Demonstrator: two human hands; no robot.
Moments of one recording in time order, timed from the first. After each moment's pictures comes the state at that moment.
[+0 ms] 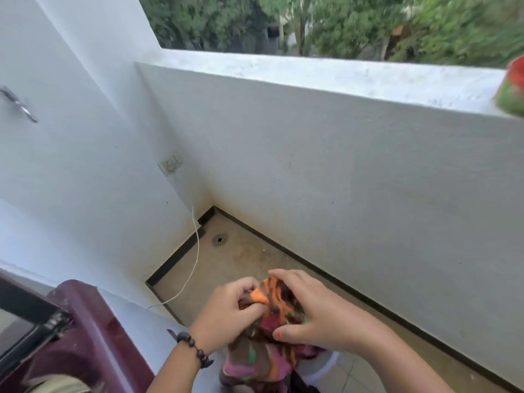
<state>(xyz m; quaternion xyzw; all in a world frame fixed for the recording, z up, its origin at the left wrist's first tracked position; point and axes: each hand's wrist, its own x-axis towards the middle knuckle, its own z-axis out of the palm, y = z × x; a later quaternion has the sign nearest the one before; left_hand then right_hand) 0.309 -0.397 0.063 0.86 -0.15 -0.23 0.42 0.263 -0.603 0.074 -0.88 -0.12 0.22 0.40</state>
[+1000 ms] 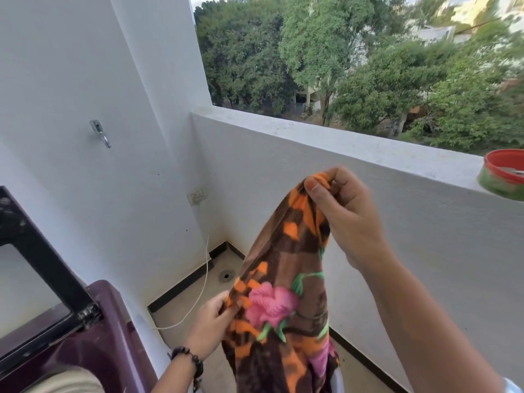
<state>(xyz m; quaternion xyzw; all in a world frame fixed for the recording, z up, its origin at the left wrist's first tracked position) 0.302 -0.354 0.055 0.85 -0.02 -0.08 0.52 0.316 -0.605 0.221 -0.68 -0.12 -0.23 0.68</state>
